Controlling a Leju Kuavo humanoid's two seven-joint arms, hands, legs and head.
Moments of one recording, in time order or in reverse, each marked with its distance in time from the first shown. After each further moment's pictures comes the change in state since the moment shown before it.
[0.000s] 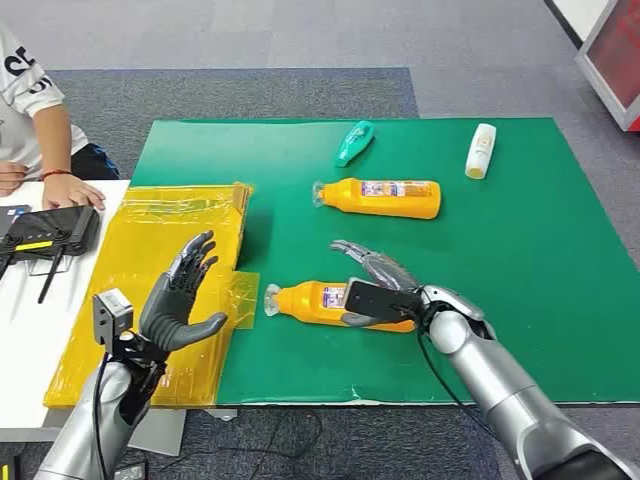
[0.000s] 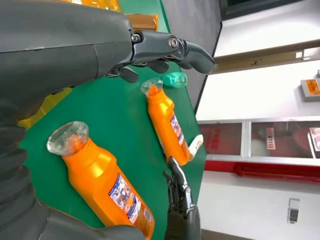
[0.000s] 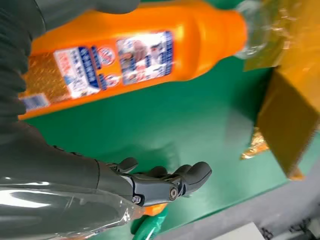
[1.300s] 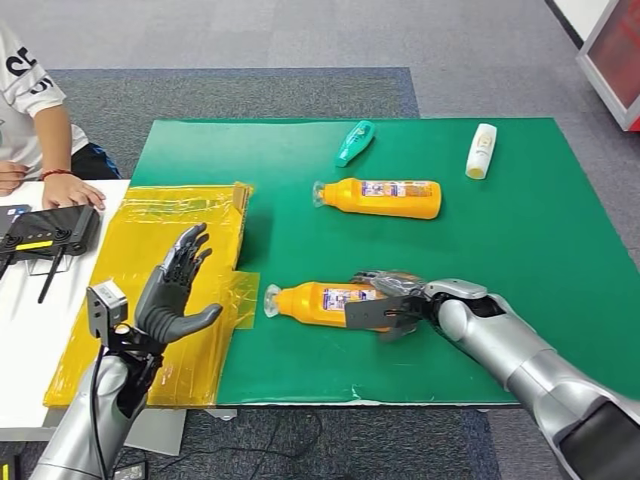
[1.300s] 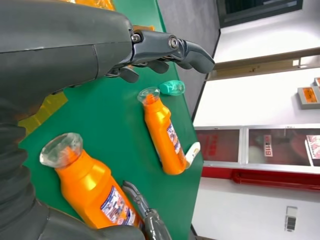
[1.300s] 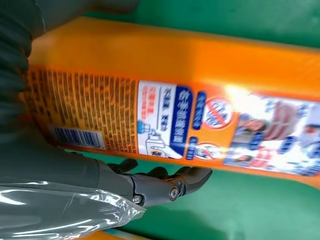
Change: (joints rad) left arm -0.023 -0.007 0.026 0.012 0.000 -0.001 0.004; right arm -0.186 -0.111 0.373 0.184 0.001 0.109 0.162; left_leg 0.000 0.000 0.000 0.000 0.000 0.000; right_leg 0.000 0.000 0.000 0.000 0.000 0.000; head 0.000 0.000
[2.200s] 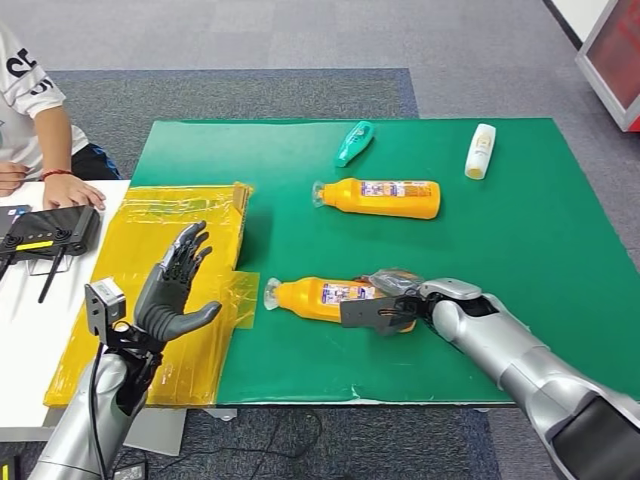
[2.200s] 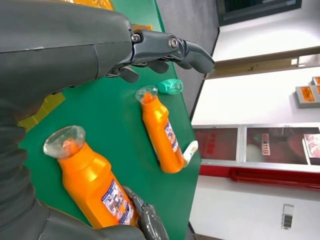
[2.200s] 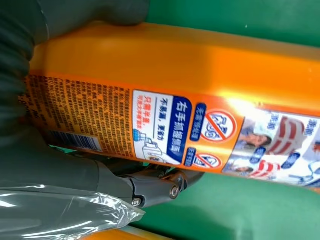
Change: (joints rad) left arm -0.007 -0.002 0.006 0.003 0.010 -0.014 0.005; right arm -0.020 0.028 0.035 0.055 0.003 -0.060 0.028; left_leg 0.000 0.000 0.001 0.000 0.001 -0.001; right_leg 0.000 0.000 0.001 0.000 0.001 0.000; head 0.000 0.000
